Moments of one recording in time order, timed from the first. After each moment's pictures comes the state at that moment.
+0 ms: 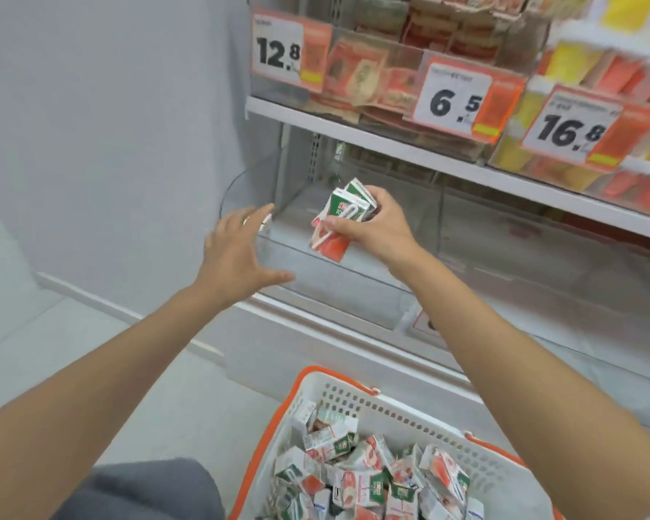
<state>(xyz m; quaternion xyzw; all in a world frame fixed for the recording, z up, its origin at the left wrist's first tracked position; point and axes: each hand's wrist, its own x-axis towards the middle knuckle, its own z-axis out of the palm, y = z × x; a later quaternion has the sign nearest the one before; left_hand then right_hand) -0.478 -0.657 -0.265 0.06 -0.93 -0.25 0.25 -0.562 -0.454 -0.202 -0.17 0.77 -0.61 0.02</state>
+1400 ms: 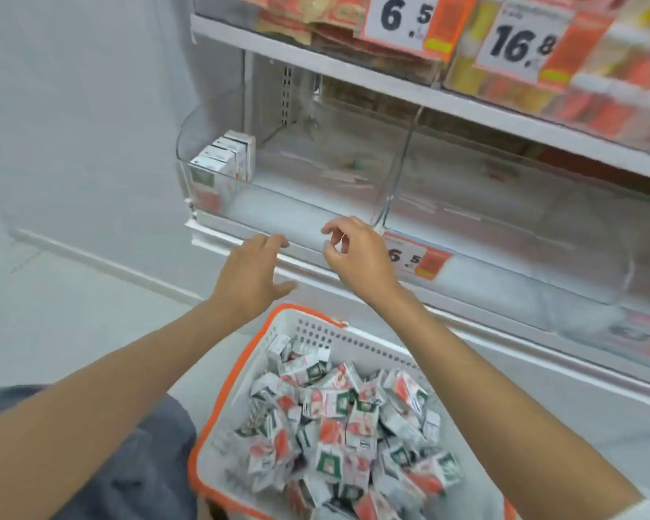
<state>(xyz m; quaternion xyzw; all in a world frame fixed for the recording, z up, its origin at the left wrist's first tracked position) -0.427 -0.556 -0.320 0.01 -0.97 -0.22 0.14 -0.496 -0.381 -0.287 -0.27 0.90 -0.33 -0.12</state>
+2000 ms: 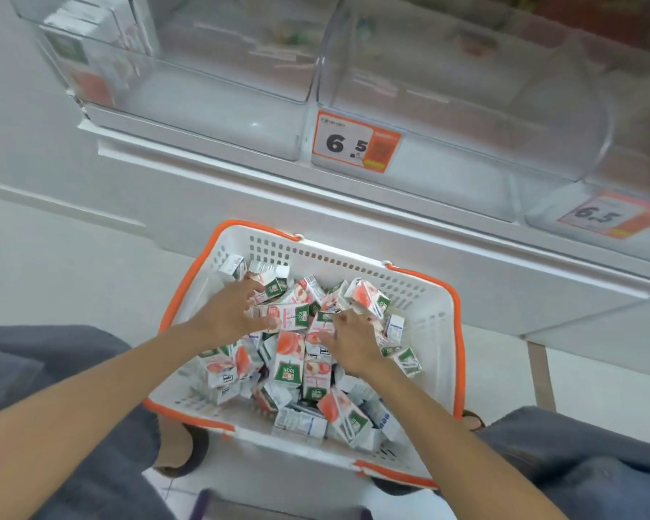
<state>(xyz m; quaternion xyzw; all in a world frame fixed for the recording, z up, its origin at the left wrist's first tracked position) -0.353 -0.481 -0.451 0.02 -0.91 -0.36 -0.21 -0.369 -0.233 -0.517 -0.12 0.96 -0.08 0.25</state>
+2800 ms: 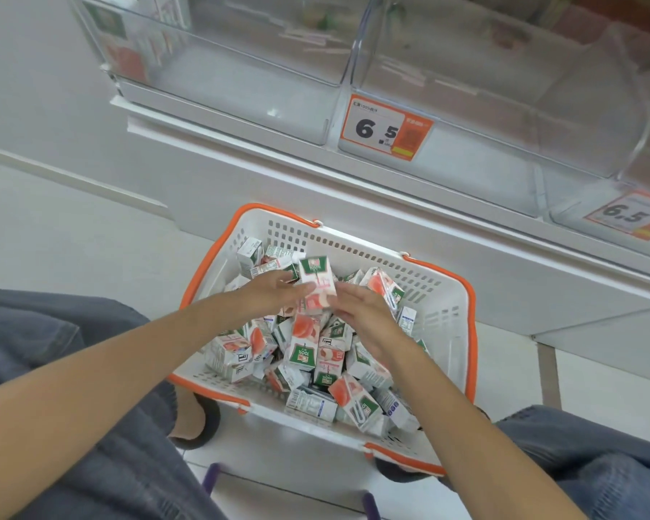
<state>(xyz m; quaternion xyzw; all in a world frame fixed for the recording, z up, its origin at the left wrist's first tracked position) -0.354 -0.462 -0.439 0.13 -0.76 -0.56 -0.31 -0.363 -0.257 -0.449 0.11 0.68 -0.65 0.30</state>
